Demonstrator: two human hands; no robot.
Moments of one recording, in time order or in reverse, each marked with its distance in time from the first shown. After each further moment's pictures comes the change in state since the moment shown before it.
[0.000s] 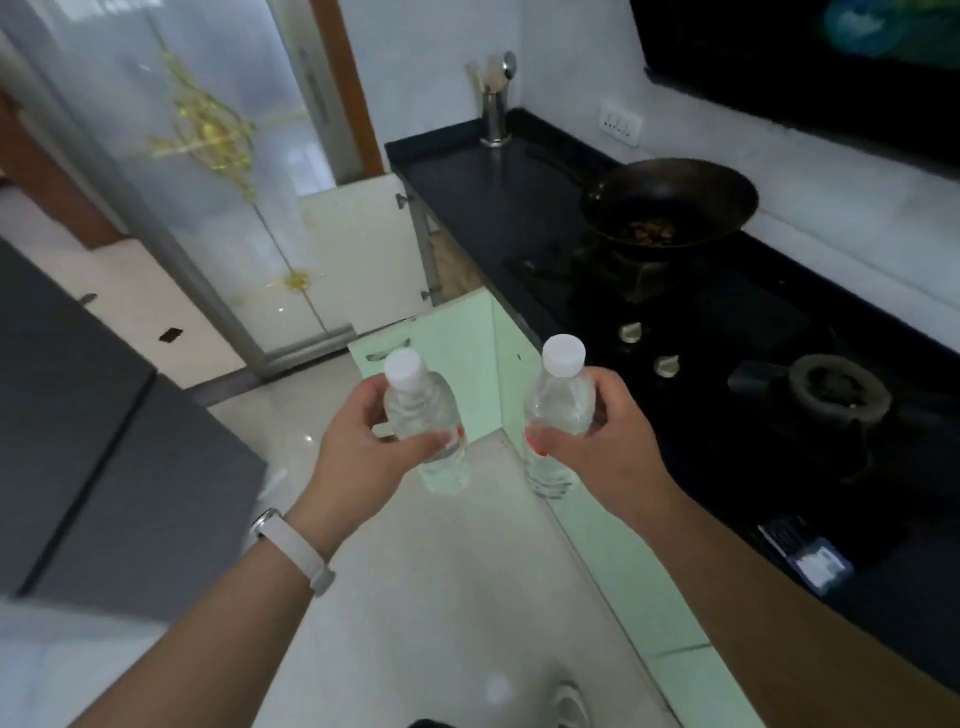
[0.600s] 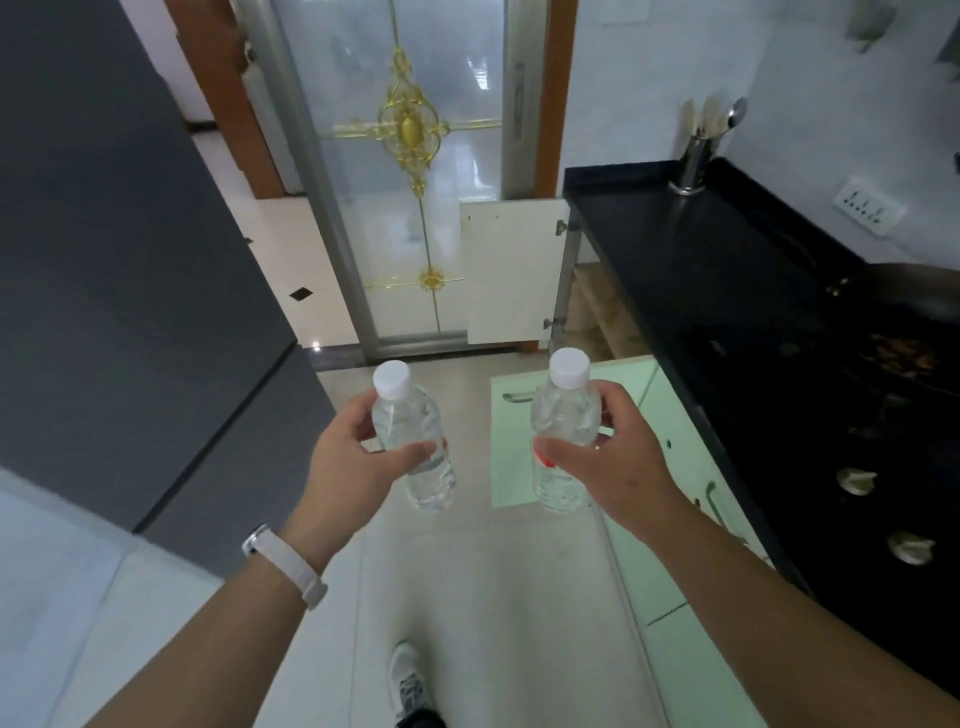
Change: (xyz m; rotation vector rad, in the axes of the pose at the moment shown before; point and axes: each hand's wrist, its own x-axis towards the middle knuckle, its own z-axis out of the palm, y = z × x) left_hand 0.090 -0.086 -0.178 -0.033 0.345 -0.127; right_hand 0.128 -0.045 0.205 -0.109 -0.327 -0.086
